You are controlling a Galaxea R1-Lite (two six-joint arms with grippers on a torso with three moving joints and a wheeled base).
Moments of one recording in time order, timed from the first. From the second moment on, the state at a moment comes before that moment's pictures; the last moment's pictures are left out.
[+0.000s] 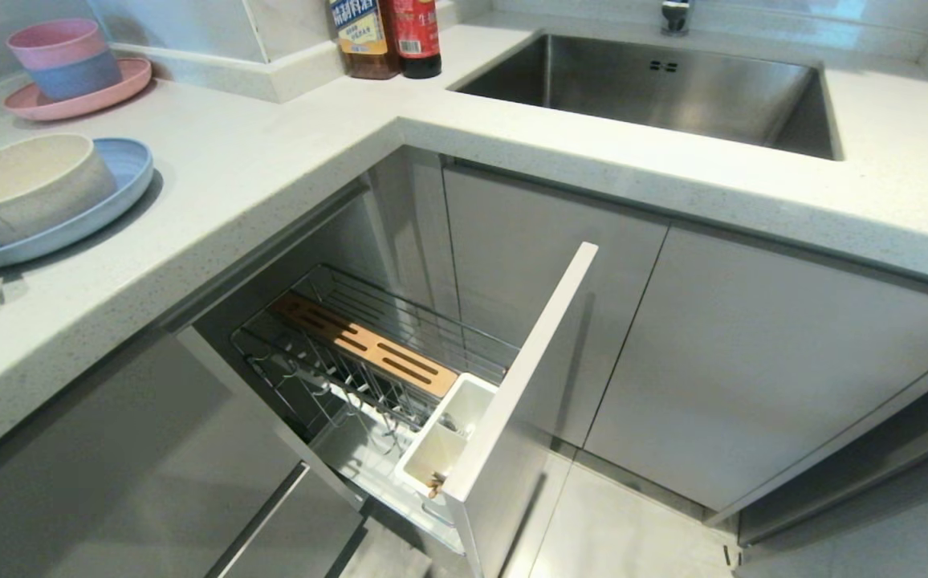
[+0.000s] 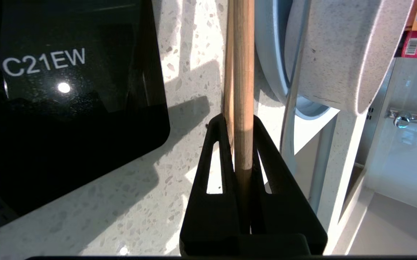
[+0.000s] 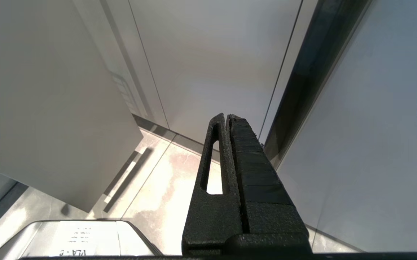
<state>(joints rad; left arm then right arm) 0.85 1.33 -1.38 0.76 -0.85 -0.62 0.00 0.00 0.00 0.00 0.00 0.02</state>
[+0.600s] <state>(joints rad) 0.86 1.31 -1.39 0.76 -0.81 -0.63 0.00 0.00 0.00 0.00 0.00 0.02</state>
